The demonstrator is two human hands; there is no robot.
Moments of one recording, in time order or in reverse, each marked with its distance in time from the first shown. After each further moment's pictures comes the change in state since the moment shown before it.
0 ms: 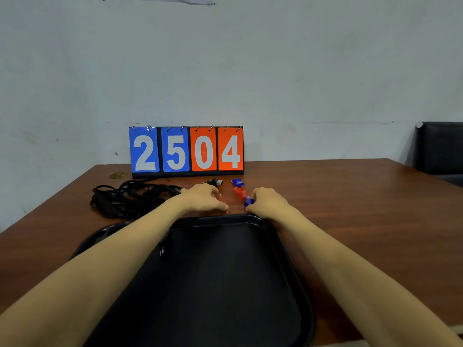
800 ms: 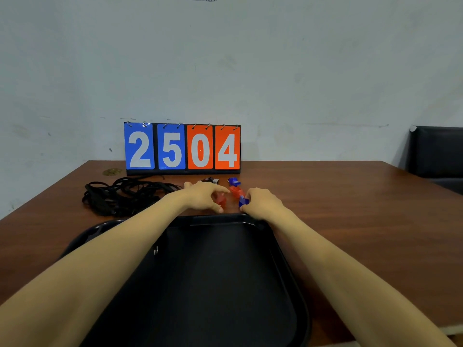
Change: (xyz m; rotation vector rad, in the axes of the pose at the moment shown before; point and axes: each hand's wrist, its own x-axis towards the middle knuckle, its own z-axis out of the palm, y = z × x) left_hand 0.006 0.003 0.000 0.186 -0.044 0.154; right_hand -0.001 -0.002 0.006 -0.012 0.039 -0.012
